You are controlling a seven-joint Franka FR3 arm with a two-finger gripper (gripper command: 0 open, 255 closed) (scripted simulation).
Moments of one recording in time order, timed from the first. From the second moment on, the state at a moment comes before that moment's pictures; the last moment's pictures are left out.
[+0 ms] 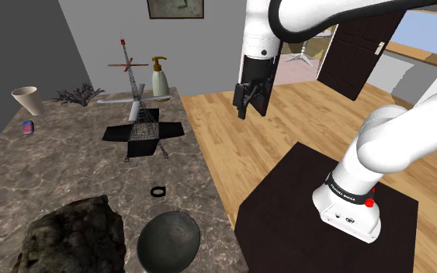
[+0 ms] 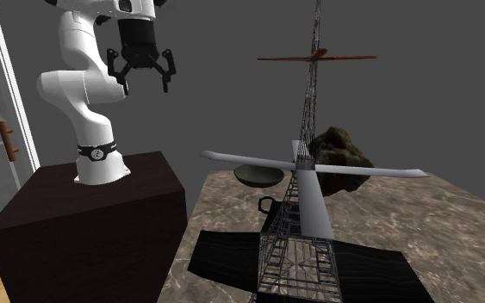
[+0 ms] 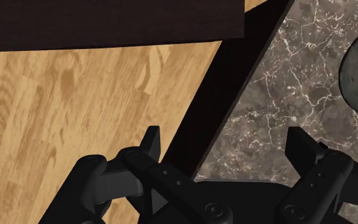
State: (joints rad) arm 0.05 -0.62 0.31 -2.48 0.24 1.83 0.27
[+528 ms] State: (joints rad) arm 0.04 -0.37 0.47 -2.46 0.24 2.09 0.42
